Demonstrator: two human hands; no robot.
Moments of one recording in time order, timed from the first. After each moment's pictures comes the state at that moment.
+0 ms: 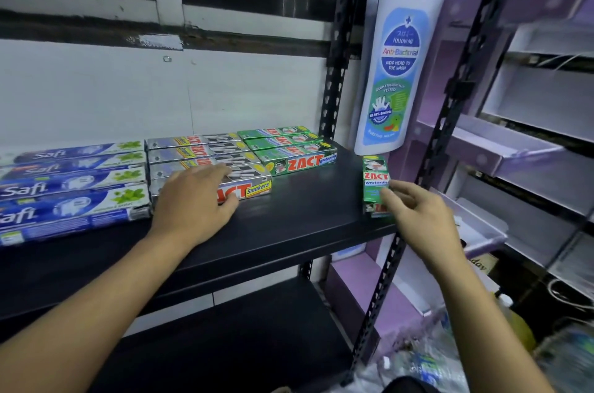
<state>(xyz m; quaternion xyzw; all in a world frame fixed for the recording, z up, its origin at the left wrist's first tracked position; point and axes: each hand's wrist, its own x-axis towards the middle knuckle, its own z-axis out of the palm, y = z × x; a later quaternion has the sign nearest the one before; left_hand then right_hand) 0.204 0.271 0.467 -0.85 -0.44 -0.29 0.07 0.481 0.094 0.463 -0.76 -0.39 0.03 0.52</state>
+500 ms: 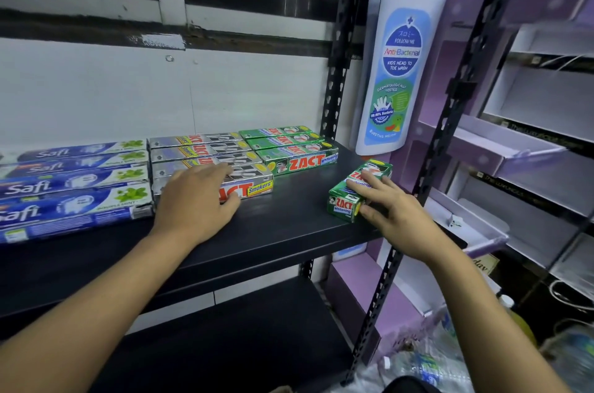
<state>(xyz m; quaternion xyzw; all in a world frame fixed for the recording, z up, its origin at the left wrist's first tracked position) 0.204 0.273 0.466 -0.85 -0.44 -0.29 0.06 0.494 0.111 0.463 -0.73 -0.63 0.01 0.26</state>
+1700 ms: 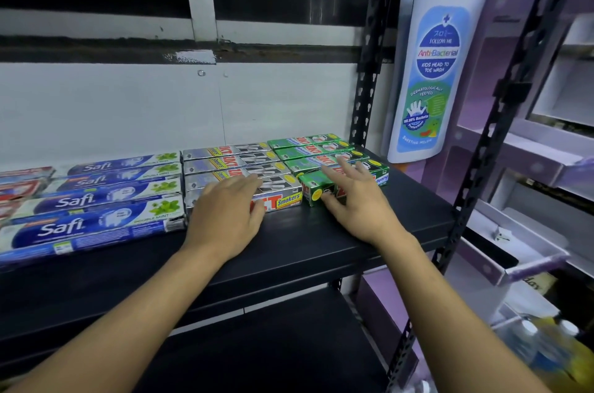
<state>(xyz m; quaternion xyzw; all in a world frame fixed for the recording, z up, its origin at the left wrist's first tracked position) 0.203 0.280 0.459 -0.85 -0.43 -0.29 0.08 0.440 0.216 0.457 -0.71 -0.64 -0.05 0.28</state>
